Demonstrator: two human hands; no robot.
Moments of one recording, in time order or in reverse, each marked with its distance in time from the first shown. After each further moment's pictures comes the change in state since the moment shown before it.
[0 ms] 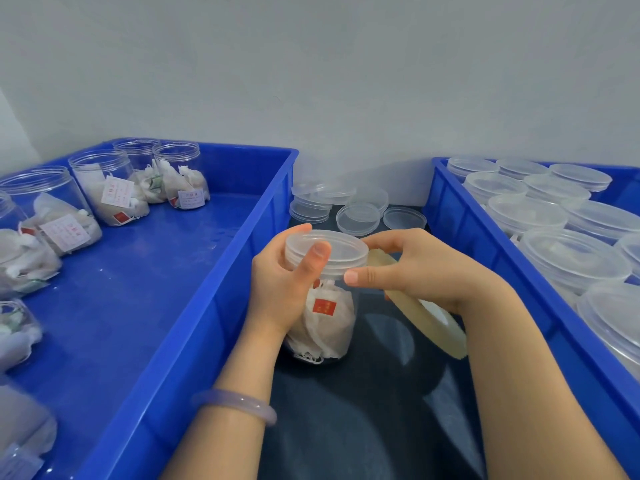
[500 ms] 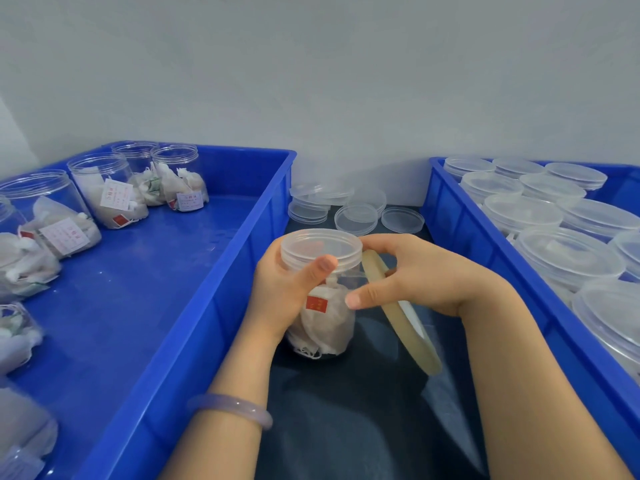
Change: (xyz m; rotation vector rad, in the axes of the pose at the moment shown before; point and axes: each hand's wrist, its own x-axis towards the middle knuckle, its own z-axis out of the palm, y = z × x) left_hand -0.003 -0.001 -0.003 -0.086 -0.086 -0.112; right_hand -0.004 -0.003 0.001 0.061 -0.159 -0.078
